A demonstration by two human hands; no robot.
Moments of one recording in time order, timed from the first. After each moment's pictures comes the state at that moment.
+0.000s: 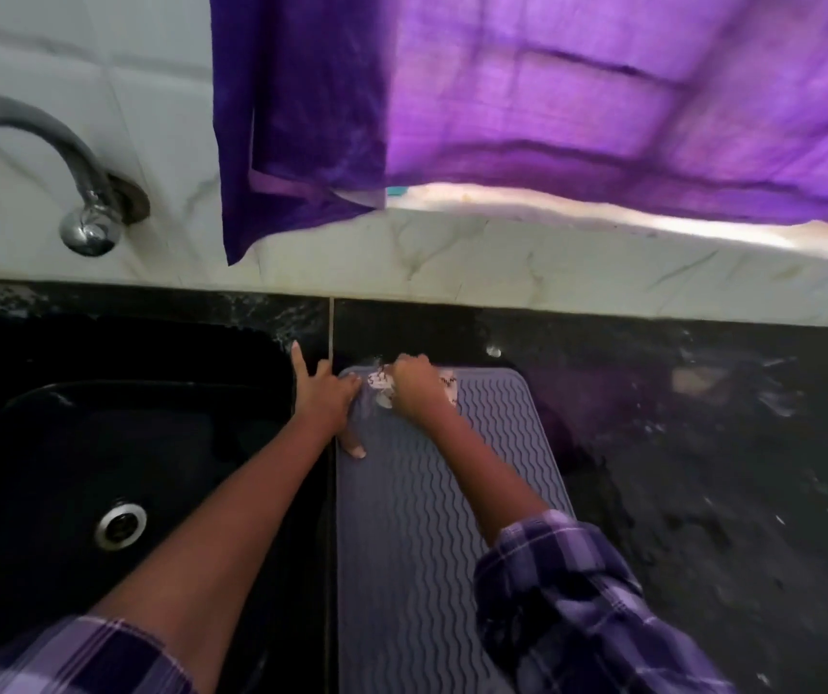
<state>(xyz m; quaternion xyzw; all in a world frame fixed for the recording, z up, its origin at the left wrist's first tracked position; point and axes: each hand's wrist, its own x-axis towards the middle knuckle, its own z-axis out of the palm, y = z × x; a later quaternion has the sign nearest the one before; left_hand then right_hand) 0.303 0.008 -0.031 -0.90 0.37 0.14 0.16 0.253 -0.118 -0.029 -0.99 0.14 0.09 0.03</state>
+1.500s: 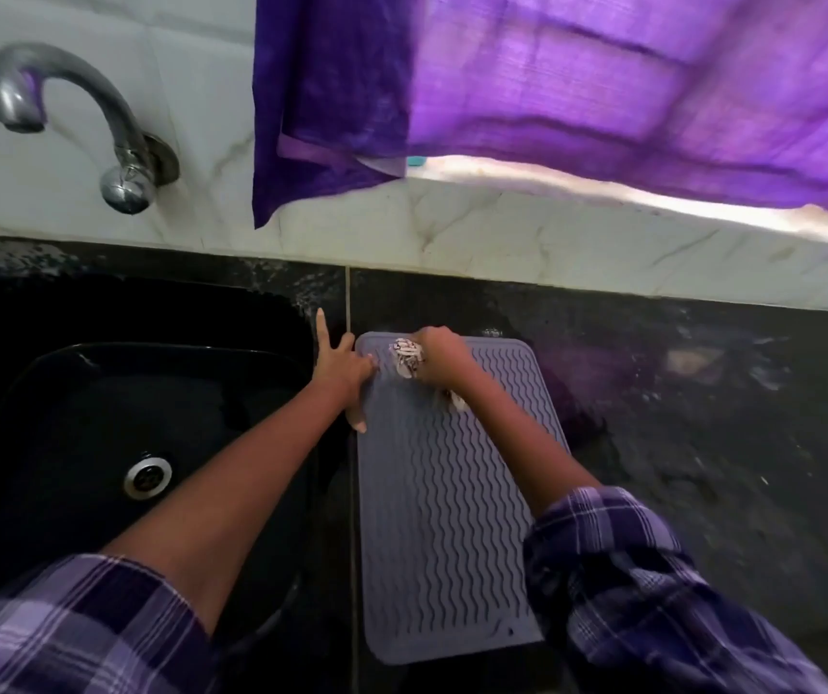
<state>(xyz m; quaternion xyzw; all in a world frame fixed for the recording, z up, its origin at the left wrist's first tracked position) 0.284 0.032 -0.020 -0.88 0.43 0.13 0.18 0.225 -0.102 -0.005 -0.97 0.18 0.11 0.10</state>
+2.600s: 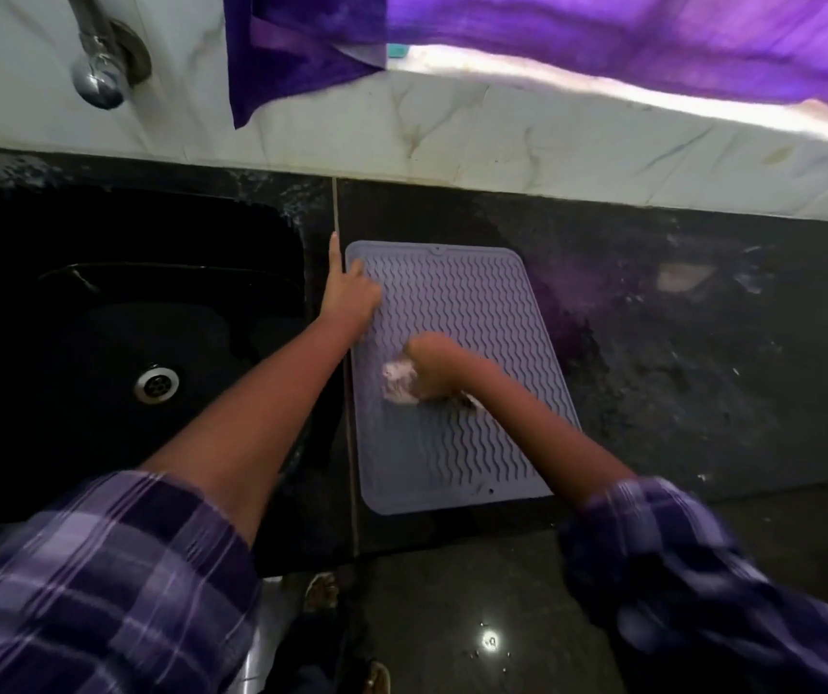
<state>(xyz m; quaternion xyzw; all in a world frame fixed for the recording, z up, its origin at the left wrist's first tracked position) 0.225 0.040 -0.022 -0.89 0.41 0.06 0.19 0.107 -0.035 -0.008 -0.96 0.10 0.23 0.09</state>
